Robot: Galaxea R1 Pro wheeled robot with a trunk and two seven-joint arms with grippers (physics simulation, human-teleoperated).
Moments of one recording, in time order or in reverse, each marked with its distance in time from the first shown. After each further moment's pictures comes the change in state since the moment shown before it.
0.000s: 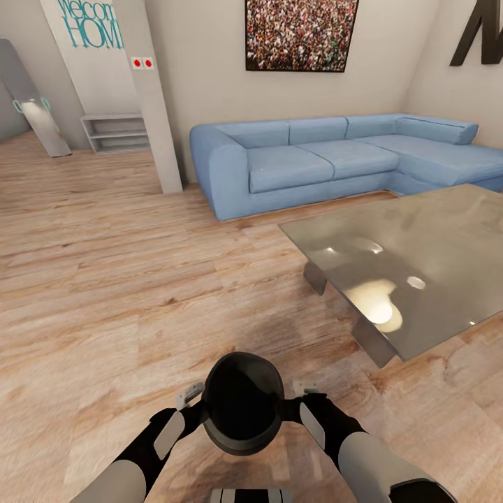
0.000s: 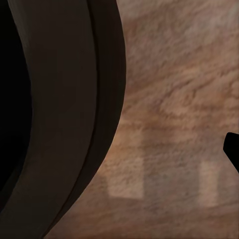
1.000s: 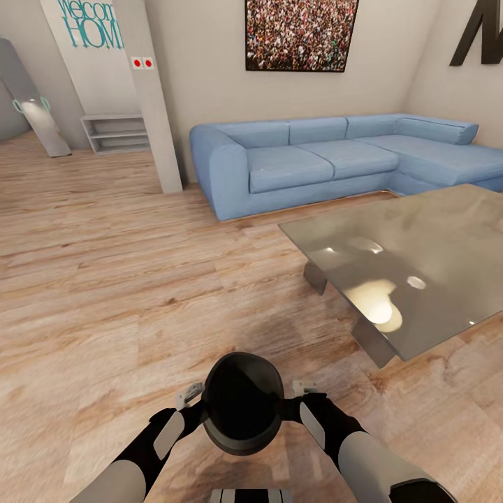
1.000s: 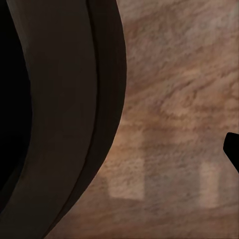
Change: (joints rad) left arm 0.000 0.002 0.000 0.001 0.002 -0.001 -0.001; right arm 0.000 0.000 0.000 -0.003 0.000 0.000 0.002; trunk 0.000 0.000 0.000
